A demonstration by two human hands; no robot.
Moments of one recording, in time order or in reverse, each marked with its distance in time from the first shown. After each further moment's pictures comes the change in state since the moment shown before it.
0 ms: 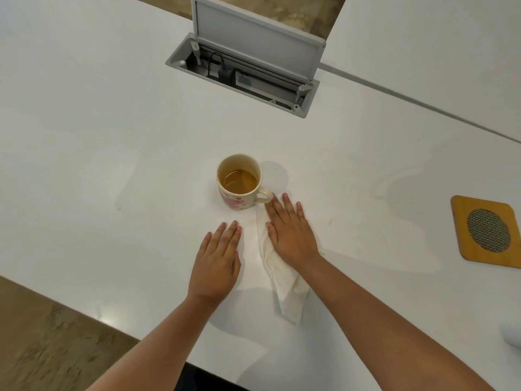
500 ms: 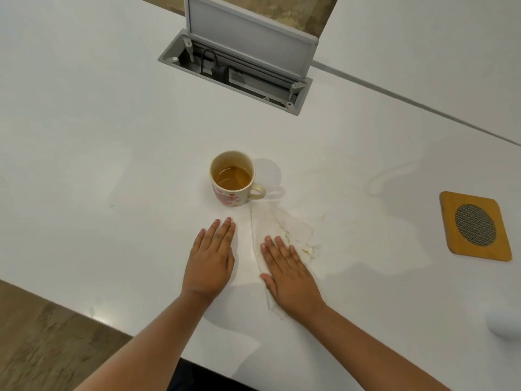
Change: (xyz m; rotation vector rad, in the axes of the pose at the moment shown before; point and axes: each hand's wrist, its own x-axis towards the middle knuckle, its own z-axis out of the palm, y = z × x) left_hand 0.001 0.000 0.002 0.019 0.006 -0.017; right_hand -0.093 -0.014 0.022 0.034 -0.020 -0.076
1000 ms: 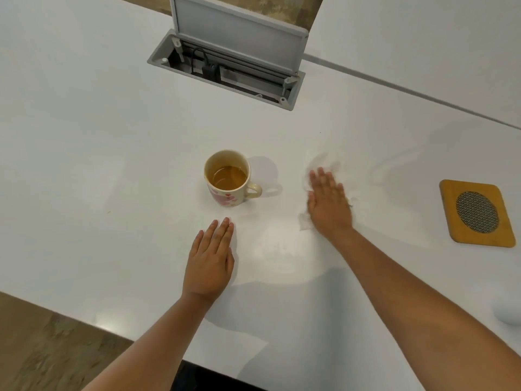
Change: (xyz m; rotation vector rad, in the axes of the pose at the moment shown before) left_hand -0.001 -0.002 0.000 0.012 0.021 0.015; right_hand 0.089 0.104 -0.041 0.041 0.120 0.458
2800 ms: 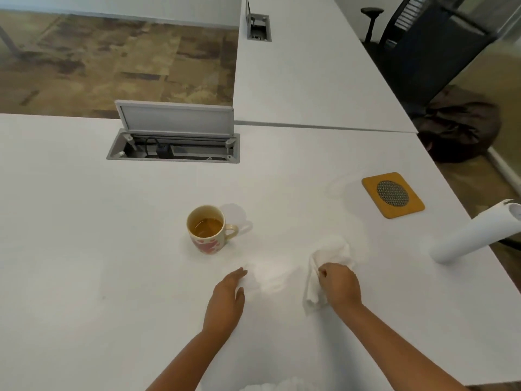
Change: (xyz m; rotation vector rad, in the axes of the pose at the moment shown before) left_hand -0.003 0.021 -0.053 -0.590 -0.266 0.041; right_hand -0.164 -0.011 -0.039 0.307 -0.073 0.654
